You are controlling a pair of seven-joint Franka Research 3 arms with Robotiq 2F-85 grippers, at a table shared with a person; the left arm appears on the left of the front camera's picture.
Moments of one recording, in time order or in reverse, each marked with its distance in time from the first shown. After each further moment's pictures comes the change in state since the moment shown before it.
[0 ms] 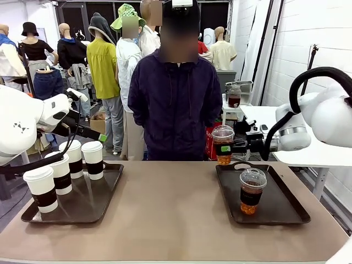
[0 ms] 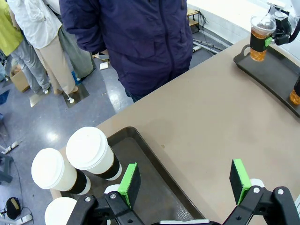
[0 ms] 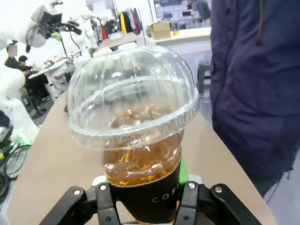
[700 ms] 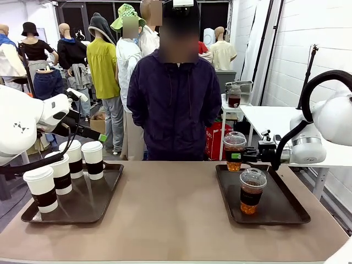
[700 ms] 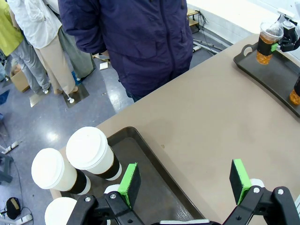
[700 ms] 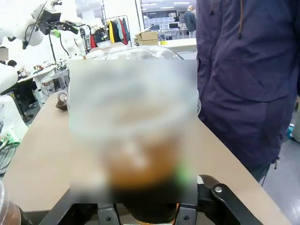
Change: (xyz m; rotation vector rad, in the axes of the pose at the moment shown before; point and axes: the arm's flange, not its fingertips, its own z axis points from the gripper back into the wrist) left arm 0.000 0.000 0.000 0.000 0.000 0.000; right arm -0.046 0.016 0.034 -0.070 -0.072 0.054
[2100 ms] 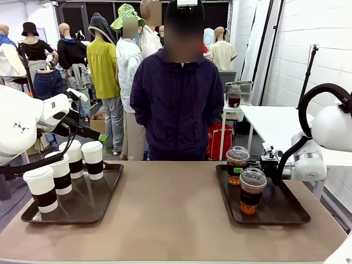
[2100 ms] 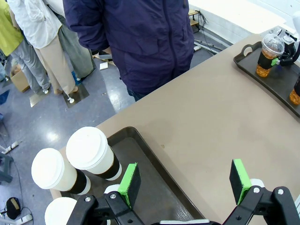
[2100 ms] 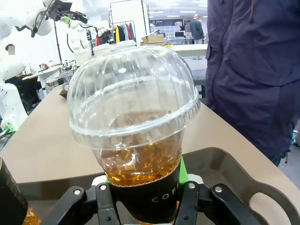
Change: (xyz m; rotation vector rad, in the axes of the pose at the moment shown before) left arm 0.000 0.000 0.000 0.000 0.000 0.000; right arm -0.069 -0.001 0.007 0.029 -0.048 0.023
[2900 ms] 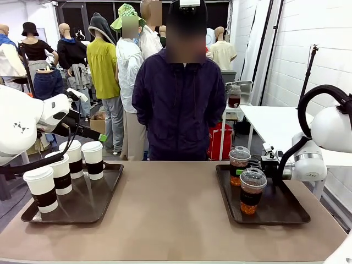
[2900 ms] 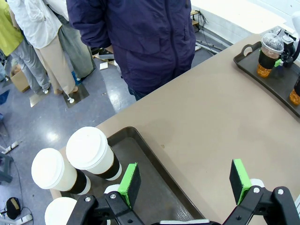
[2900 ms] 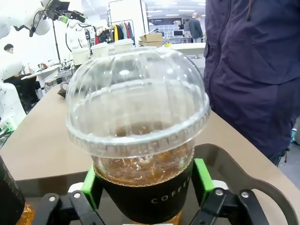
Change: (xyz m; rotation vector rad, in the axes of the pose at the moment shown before) left arm 0.000 0.000 0.000 0.000 0.000 0.000; right arm 0.000 -0.005 0.006 -0.009 0.007 -0.004
